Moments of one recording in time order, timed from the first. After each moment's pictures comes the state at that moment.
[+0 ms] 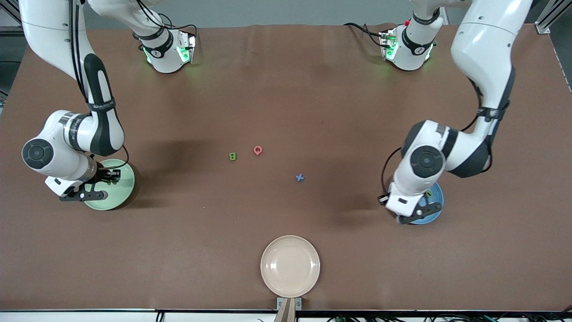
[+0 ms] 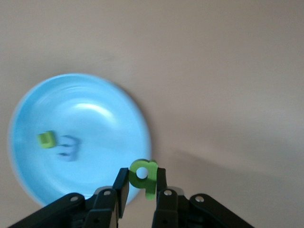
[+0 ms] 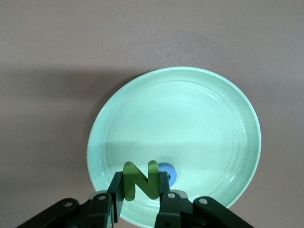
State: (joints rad) left arm -0.03 0.57 -0.28 -1.70 0.35 2.19 -0.81; right arm 0.38 0.49 -0.54 -1.99 0.13 2.32 -0.29
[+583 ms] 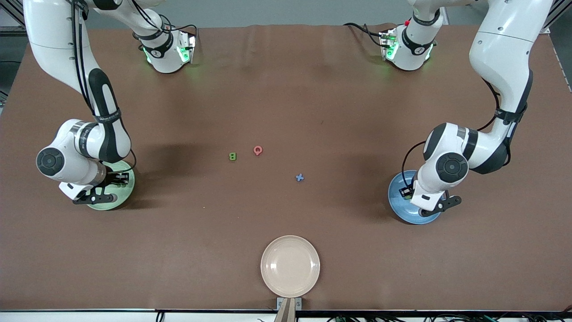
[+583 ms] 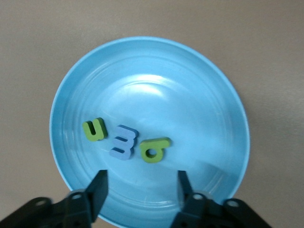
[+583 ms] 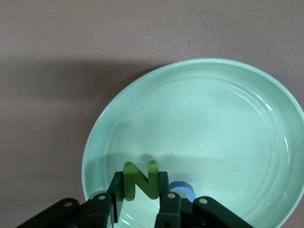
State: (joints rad) left arm 0.06 0.57 -0.29 -1.81 0.35 2.22 -0.77; right arm 0.27 0.55 -0.43 -1.99 0.17 2.37 -0.33
